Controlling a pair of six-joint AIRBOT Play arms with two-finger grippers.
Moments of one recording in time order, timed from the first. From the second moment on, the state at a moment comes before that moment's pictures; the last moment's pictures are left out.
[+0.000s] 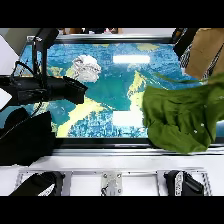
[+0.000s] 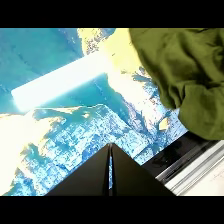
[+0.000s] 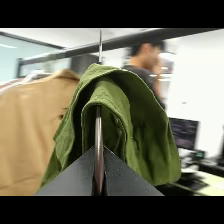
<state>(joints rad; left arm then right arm) -0.45 -0.96 1.42 1.26 -1.20 -1.52 -0.67 -0.32 0.84 0.02 -0.07 -0.11</state>
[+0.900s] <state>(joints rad) -0.44 -0.96 1.42 1.30 -1.23 -1.49 -0.77 -0.69 1.26 -0.10 -0.30 -0.11</state>
